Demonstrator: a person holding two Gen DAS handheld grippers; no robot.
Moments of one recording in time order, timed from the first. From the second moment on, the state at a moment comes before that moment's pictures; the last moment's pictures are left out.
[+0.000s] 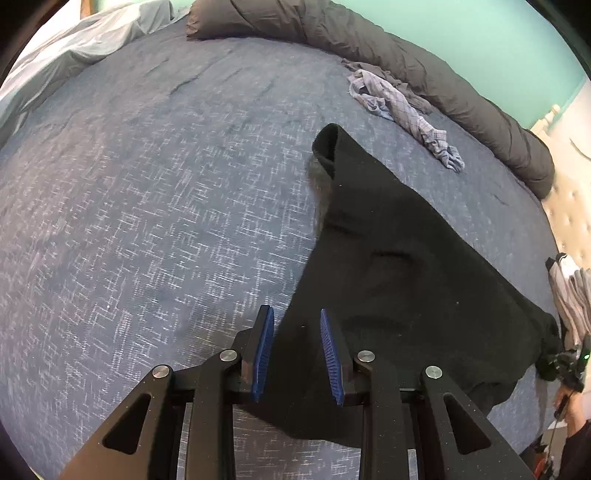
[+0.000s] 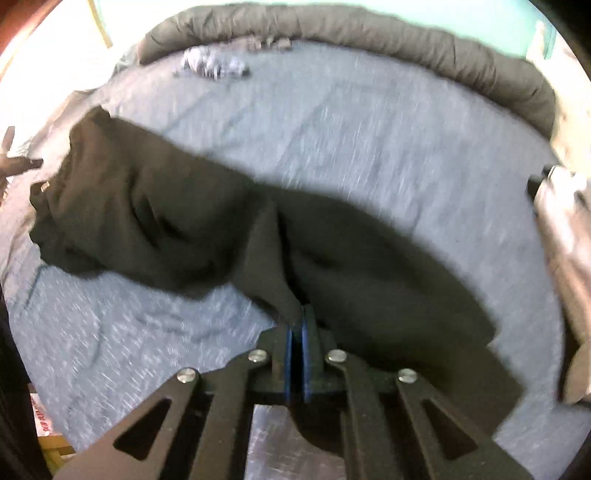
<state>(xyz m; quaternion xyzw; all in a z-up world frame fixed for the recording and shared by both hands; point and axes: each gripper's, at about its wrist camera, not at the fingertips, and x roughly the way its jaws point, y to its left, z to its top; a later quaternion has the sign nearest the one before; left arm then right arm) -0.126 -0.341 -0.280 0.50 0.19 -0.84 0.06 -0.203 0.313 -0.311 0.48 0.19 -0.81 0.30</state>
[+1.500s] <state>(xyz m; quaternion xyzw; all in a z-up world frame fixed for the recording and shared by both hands) -0.107 -0.355 -0.312 0.51 0.23 -0.83 0.07 -0.301 0.381 -0.279 0.45 0.08 -0.87 0.20</state>
